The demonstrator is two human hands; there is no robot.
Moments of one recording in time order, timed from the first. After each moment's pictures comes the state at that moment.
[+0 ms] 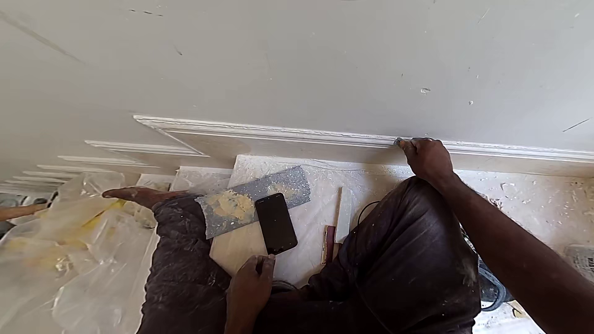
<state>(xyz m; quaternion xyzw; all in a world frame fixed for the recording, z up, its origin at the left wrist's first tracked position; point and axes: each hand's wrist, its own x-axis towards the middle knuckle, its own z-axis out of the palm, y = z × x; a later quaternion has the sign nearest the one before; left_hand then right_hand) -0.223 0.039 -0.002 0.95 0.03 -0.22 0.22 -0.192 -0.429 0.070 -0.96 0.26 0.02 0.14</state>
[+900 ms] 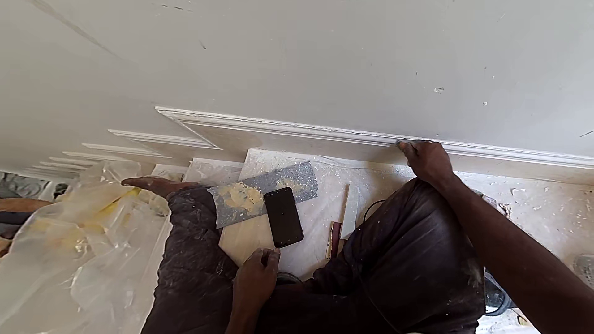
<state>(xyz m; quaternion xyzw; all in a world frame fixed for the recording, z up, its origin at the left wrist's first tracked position) -0.224 0.042 -0.001 0.95 0.06 -0.23 0.21 -0.186 -0.421 0.058 -0.96 0.21 0.02 0.19</state>
